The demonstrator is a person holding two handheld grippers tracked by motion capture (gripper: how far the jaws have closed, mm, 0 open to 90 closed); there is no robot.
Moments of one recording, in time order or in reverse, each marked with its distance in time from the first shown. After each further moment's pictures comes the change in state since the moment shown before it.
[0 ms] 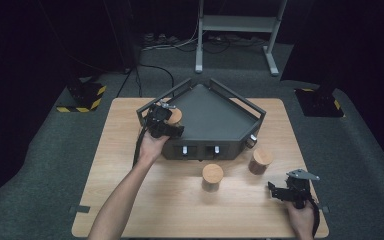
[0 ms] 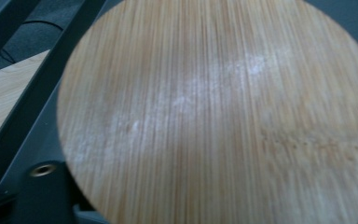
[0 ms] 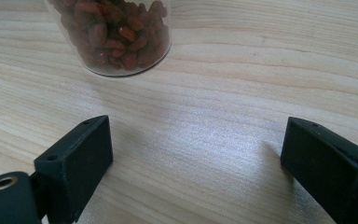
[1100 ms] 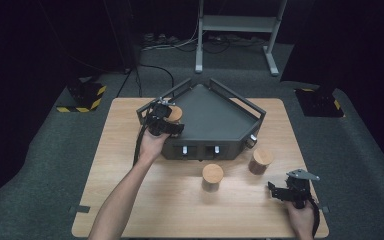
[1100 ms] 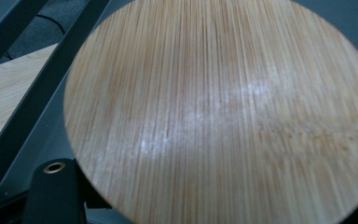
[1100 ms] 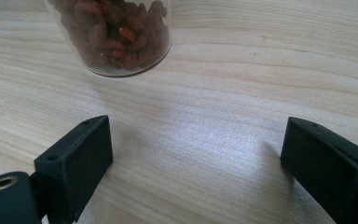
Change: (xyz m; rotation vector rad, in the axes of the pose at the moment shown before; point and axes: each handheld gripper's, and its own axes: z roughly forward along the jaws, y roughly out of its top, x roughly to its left) left arm 0.003 0.005 0.000 0.015 0.002 -0.036; right arm 0.000 0.000 0.000 0.001 0.000 0.001
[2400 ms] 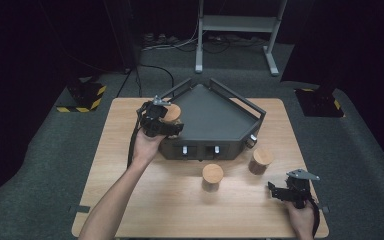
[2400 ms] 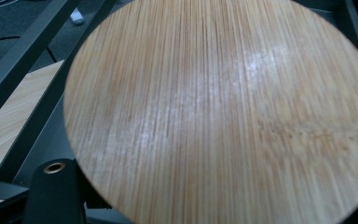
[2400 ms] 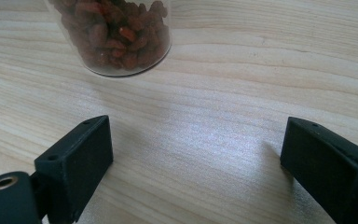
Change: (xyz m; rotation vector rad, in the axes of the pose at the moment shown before) left arm -0.008 0.002 -0.039 -0.073 -0.064 0.024; right arm 0.000 0.000 0.000 0.000 0.001 -0.001
